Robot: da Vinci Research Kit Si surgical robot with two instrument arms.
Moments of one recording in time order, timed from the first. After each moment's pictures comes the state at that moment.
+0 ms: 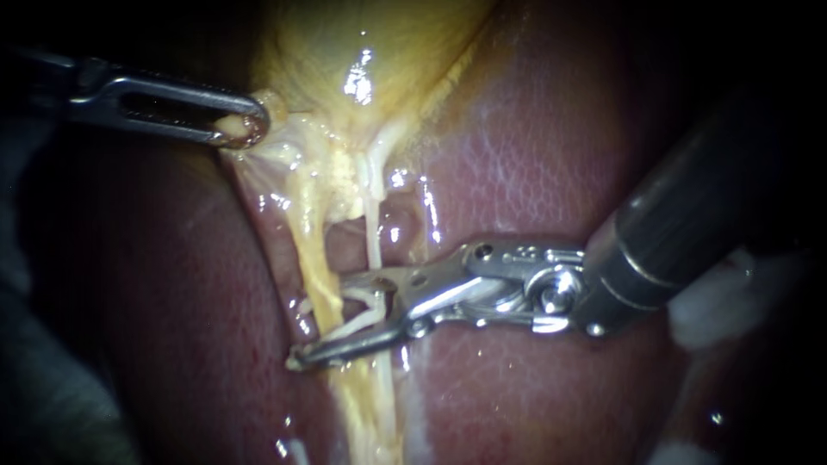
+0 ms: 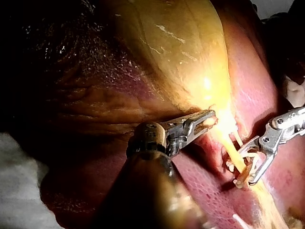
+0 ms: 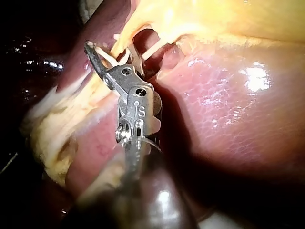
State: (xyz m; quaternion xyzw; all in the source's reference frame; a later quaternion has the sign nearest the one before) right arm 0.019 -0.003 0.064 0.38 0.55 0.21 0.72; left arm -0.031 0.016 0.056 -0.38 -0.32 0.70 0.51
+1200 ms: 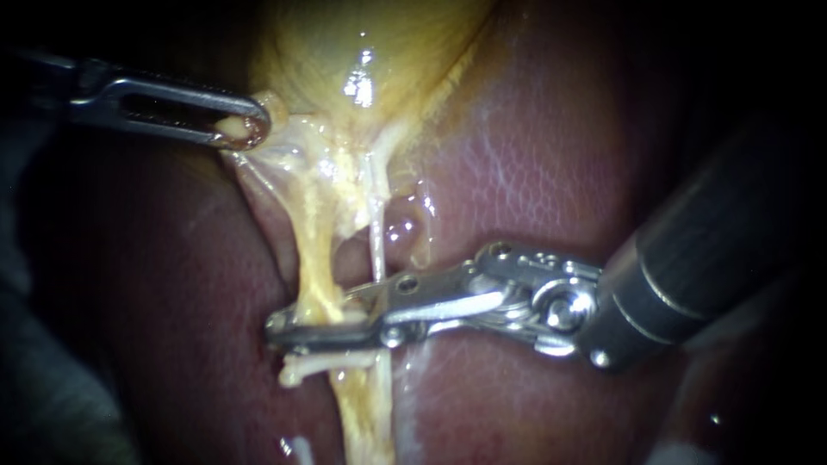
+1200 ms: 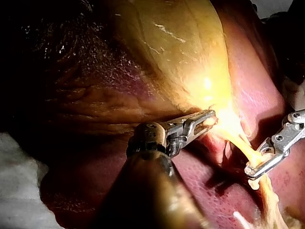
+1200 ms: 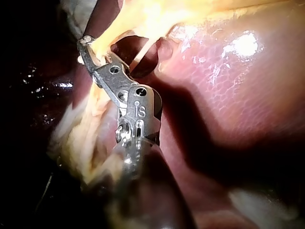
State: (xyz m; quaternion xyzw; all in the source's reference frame) right arm 0.018 -0.003 0.058 0.46 0.54 0.24 0.67; left arm -0.031 0.016 0.056 -0.38 -0.32 0.70 0.51
